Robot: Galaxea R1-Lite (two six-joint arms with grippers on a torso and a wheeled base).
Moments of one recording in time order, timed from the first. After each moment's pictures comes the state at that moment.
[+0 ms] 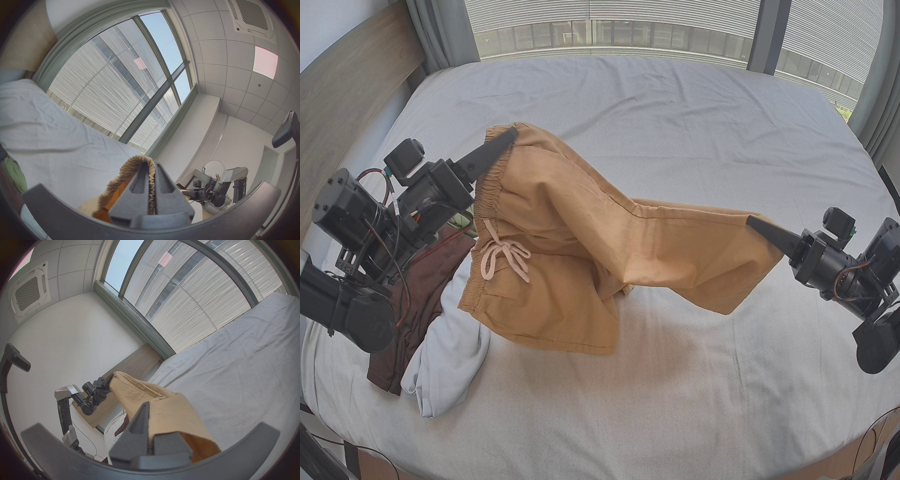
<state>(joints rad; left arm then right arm) -0.29 1.80 -0.80 -1.55 -0.57 -0.60 0.22 1.74 -0.48 -1.54 0.69 0.53</state>
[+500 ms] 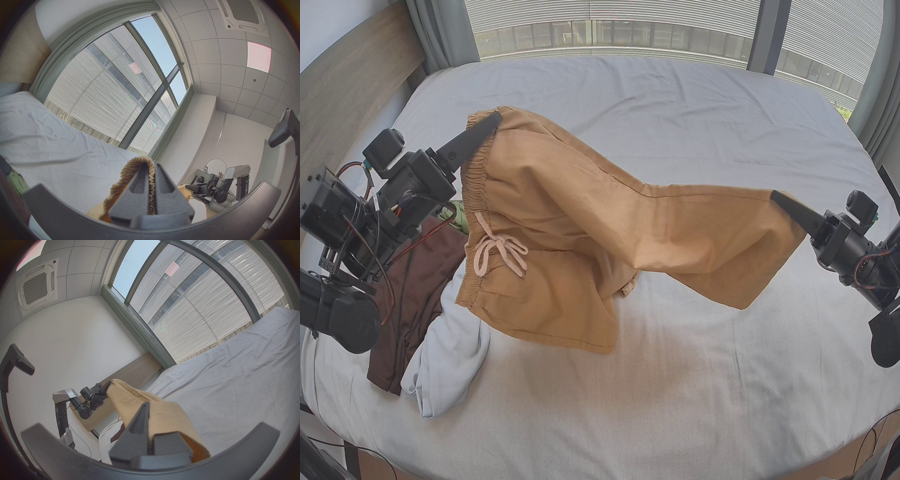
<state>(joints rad) -0.28 1.73 -0.78 -1.55 -0.57 -0.57 0.17 1.66 -0.50 -1.54 0.69 0.53</state>
